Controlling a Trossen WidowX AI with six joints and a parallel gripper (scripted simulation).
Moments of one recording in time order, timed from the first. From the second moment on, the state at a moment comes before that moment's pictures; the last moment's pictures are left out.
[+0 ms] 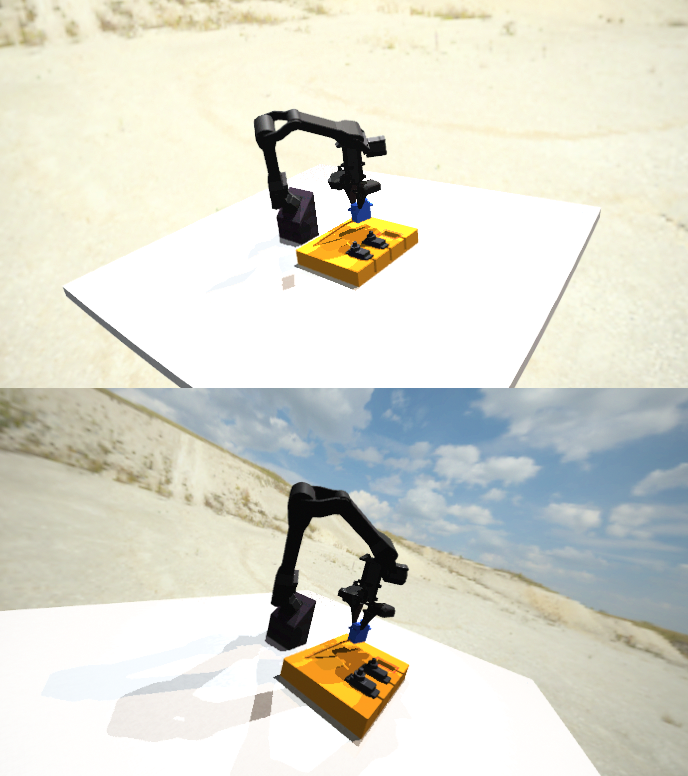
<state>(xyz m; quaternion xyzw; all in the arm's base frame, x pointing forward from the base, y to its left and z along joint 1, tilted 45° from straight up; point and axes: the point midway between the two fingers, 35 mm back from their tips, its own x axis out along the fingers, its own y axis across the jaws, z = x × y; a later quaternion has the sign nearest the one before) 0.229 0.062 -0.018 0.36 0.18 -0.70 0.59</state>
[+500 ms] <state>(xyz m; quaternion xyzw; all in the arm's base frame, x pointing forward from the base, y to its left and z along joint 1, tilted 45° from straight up) 0.244 0.073 -0.031 0.36 0.18 -0.70 0.59</state>
